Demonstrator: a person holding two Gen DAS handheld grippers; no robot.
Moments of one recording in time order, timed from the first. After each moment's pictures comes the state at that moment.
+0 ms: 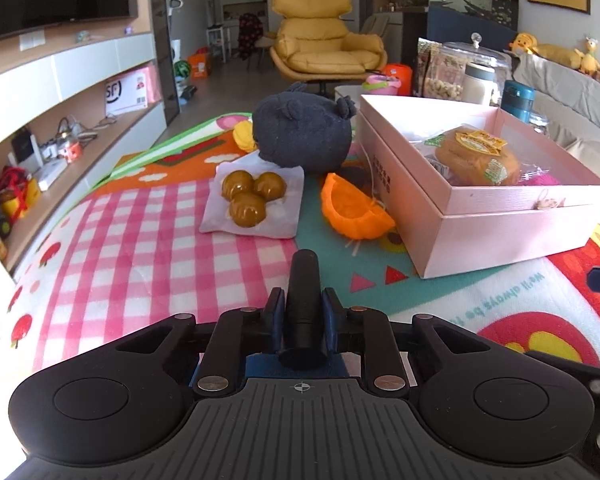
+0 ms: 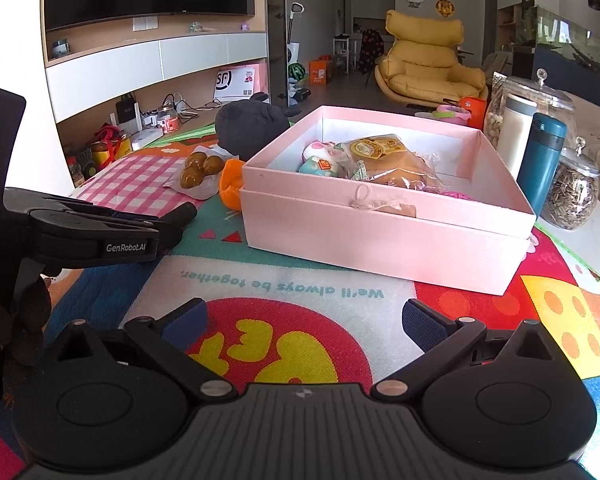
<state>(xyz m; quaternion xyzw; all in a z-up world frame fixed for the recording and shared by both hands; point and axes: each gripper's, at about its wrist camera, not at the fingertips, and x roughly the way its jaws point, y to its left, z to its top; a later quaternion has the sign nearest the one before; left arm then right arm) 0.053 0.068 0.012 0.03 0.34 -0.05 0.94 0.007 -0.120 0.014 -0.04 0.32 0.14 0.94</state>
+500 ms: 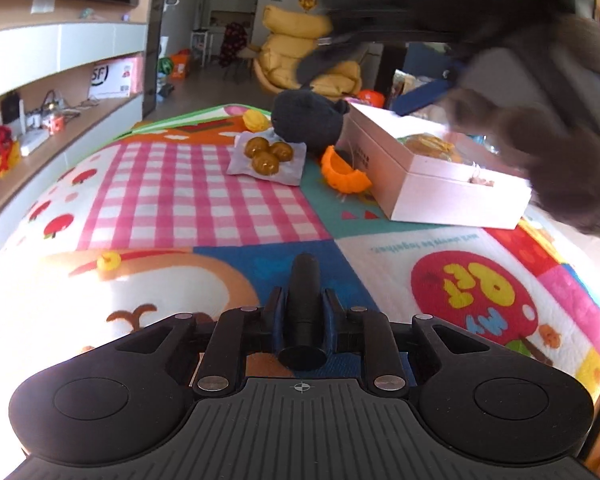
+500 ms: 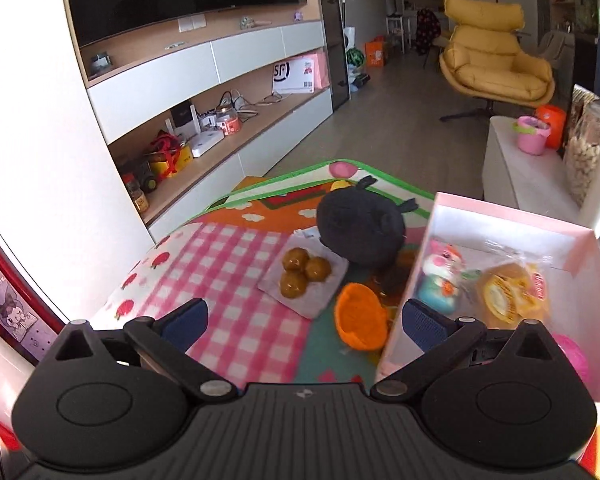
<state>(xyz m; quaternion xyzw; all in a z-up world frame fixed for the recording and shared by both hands) -0.037 0.127 0.006 -0.06 0.31 -0.10 0.94 0.120 -0.012 0.101 0.00 0.38 0.24 0.89</state>
